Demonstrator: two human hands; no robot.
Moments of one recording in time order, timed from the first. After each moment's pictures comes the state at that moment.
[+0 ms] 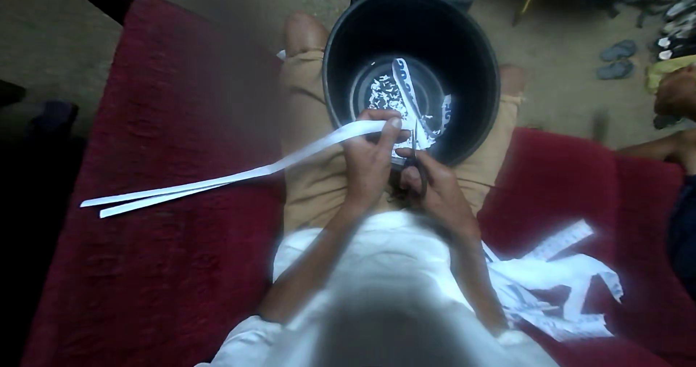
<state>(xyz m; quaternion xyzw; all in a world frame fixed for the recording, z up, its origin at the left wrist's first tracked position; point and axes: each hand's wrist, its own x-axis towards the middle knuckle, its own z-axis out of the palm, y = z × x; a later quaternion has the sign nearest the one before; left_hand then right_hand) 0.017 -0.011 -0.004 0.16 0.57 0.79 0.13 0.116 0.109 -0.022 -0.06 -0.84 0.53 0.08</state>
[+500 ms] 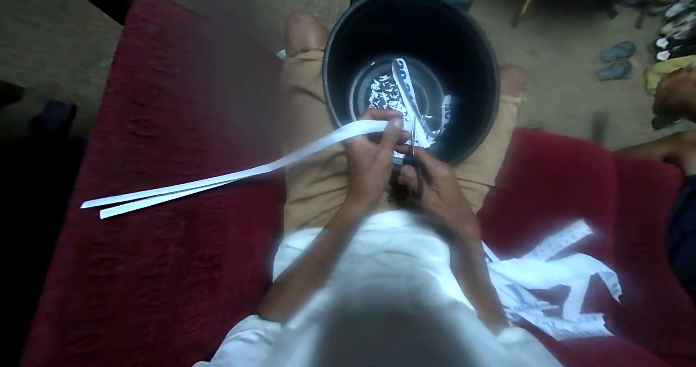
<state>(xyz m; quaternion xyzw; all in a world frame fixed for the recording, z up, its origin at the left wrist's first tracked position) 0.017 -0.012 -0.003 0.16 0.56 0.80 0.15 0.109 0.110 -0.017 -0.04 -0.87 0.48 0.09</state>
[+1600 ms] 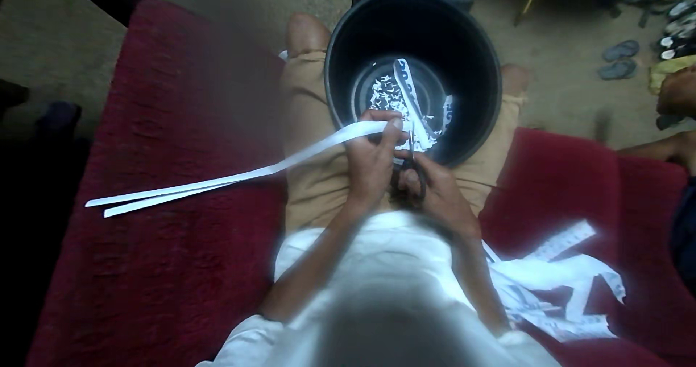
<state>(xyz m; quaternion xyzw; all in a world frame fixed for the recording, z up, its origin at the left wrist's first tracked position) 0.017 -0.011 -0.004 0.15 0.58 0.79 0.13 0.115 0.109 -0.022 -0.05 -0.85 0.53 0.06</state>
